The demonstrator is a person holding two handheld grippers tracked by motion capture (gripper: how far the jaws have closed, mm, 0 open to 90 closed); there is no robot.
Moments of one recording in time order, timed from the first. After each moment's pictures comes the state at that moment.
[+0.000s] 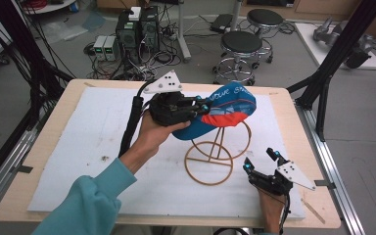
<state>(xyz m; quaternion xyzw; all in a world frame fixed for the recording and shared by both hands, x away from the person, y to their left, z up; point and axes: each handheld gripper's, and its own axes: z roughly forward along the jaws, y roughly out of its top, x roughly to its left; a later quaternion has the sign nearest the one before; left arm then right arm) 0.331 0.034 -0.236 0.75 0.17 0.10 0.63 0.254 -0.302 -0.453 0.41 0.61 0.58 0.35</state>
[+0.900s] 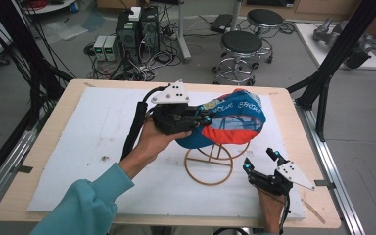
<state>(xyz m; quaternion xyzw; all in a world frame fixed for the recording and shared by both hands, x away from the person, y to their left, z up) 0.322 0.031 -0.245 0.78 0.15 0.10 0.59 0.254 -0.301 -0.453 0.41 0.61 0.58 0.35</state>
